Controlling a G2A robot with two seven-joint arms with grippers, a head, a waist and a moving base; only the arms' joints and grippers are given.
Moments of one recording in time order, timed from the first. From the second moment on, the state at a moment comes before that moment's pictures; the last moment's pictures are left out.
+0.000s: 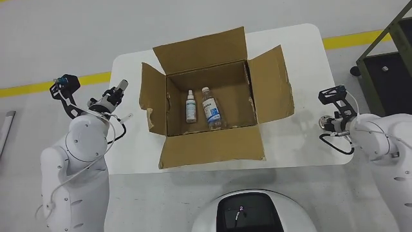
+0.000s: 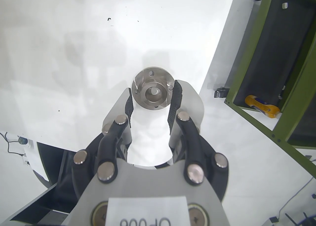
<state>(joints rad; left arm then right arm) 1.00 -1.14 -1.60 -1.96 0.98 0.58 -0.99 -1.19 -1.17 1.59 -1.80 -1.21 -0.08 1.32</state>
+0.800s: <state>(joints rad) 1.00 -1.14 -1.60 -1.96 0.98 0.58 -0.99 -1.16 -1.16 1.55 -1.74 -1.22 -0.07 1.28</state>
